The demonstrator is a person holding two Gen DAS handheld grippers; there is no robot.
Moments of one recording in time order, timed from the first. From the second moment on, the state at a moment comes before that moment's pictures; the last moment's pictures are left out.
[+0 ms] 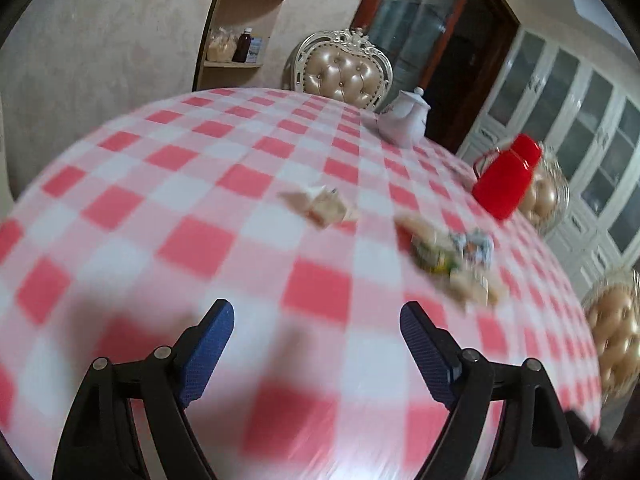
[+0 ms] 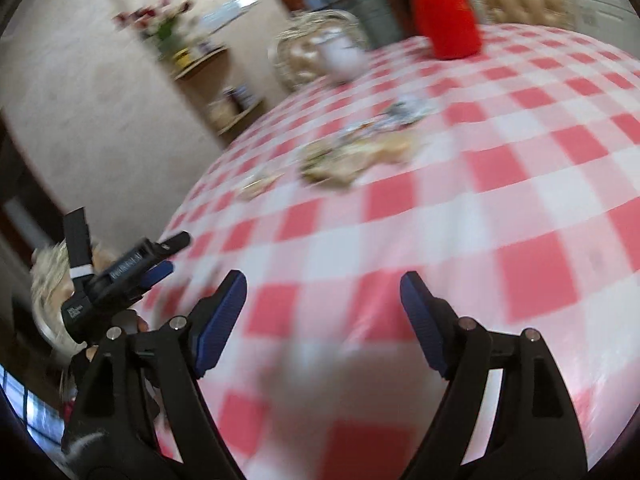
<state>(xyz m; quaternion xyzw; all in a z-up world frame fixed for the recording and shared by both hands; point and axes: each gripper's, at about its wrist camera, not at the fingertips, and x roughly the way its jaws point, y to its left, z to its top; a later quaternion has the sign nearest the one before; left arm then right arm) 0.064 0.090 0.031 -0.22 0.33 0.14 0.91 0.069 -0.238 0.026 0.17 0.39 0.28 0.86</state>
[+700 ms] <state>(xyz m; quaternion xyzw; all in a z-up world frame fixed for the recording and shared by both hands) 0.101 0.153 0.000 -0.35 0.30 0.15 0.88 0.219 -0.087 0.003 -0.17 0.37 0.37 0.83</state>
